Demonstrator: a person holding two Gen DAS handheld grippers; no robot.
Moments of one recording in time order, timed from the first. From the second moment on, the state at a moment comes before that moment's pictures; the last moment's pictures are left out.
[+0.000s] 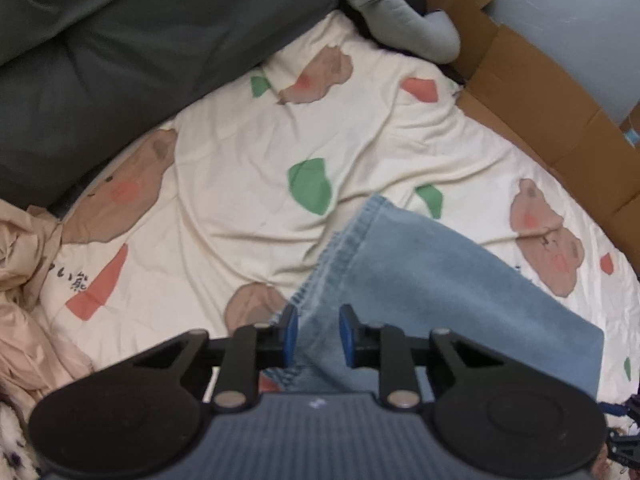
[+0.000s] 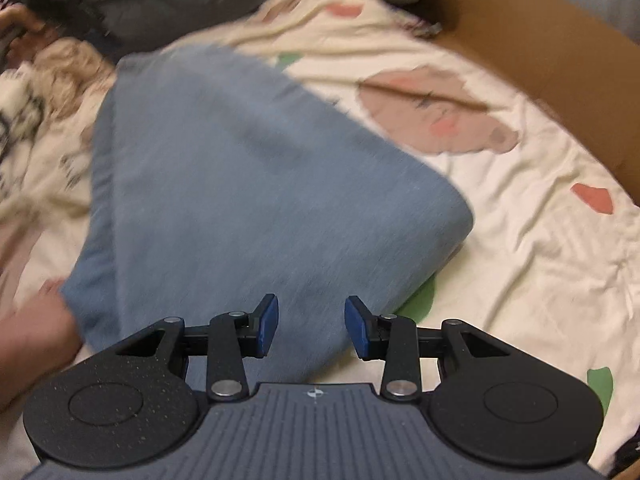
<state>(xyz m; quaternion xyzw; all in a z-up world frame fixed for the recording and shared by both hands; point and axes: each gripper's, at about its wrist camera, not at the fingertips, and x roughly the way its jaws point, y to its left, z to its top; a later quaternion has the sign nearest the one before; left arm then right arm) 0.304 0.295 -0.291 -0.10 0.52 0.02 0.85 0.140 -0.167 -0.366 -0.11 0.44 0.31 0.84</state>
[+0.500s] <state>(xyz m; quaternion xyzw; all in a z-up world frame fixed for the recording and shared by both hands) 0.318 0.273 -0.341 -0.06 0.56 0.02 0.83 0.181 -0.174 -0.391 -0.13 0.41 0.29 0.85</state>
